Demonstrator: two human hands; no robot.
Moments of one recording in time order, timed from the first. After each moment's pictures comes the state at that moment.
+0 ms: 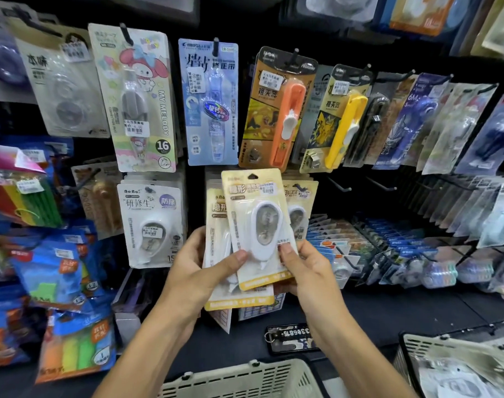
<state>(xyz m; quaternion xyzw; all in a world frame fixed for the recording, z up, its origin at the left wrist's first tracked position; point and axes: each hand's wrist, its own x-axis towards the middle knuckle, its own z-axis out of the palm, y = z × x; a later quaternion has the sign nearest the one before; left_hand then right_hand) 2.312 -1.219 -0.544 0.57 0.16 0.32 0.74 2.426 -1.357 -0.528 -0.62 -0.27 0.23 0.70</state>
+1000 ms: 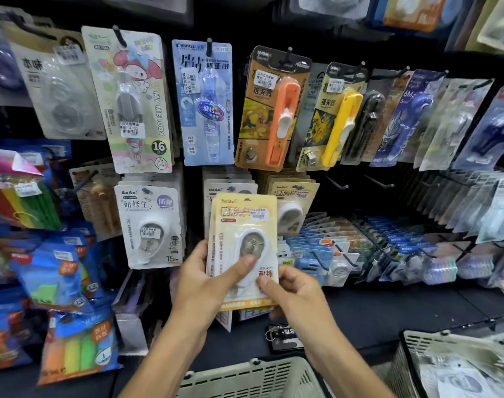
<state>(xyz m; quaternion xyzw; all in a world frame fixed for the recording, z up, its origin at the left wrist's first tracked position) 2.323 -1.235 -0.560 0.56 0.18 0.36 0.72 2.418 -1.365 -0.556 -0.65 -0.28 0.28 0.65</state>
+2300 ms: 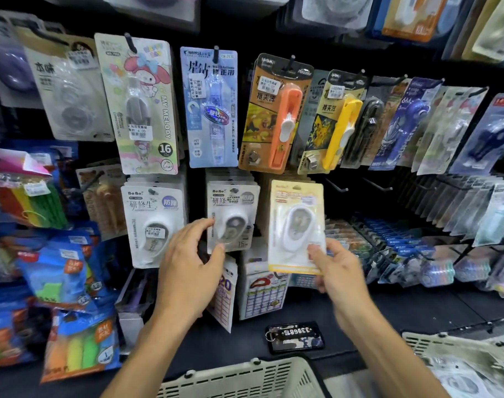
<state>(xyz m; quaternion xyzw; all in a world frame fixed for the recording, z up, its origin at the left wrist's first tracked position) 2.309 -1.215 -0.533 0.80 0.32 0.40 0.32 2.465 -1.379 -0.533 -0.65 -0.20 0.17 0.71</state>
